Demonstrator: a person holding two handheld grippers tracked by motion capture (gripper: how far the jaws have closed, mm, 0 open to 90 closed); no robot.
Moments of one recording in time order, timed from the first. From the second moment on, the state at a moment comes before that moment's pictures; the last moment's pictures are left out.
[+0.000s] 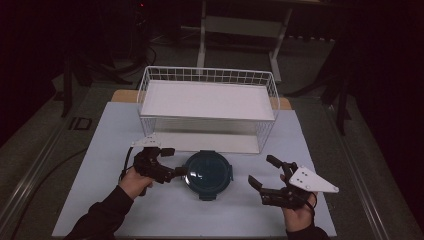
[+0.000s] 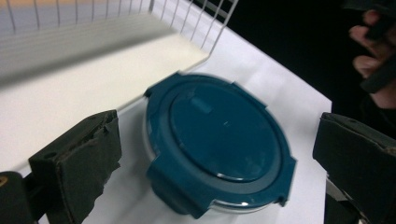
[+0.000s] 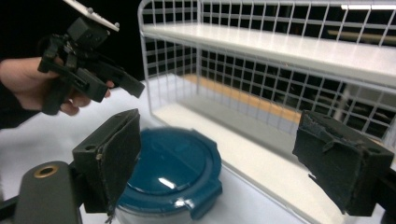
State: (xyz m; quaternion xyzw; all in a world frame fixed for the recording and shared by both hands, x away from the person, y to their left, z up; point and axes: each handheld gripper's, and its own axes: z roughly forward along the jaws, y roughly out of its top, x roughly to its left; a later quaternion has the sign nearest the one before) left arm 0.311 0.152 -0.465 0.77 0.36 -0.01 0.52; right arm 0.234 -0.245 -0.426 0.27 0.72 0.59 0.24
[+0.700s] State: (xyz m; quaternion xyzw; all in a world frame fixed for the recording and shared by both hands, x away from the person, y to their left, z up) left arm 0.336 0.149 -0.511 0.72 0.52 -0.19 0.42; right arm 0.224 -0.231 -0.436 0.26 0.75 0.56 0.25
